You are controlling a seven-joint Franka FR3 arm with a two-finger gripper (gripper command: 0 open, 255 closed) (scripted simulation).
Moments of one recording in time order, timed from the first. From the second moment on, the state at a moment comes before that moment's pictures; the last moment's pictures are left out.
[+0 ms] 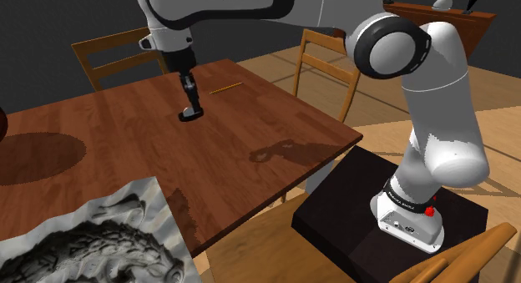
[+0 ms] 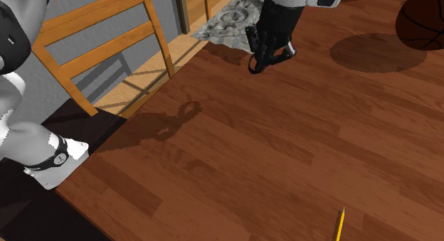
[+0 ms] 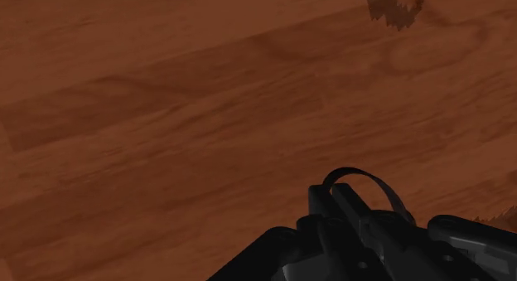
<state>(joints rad) 0.44 0.56 0.19 -1.02 -0.06 1.46 -0.59</state>
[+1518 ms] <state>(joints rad) 0.65 0.59 0.25 -1.11 -0.07 1.58 -0.32</state>
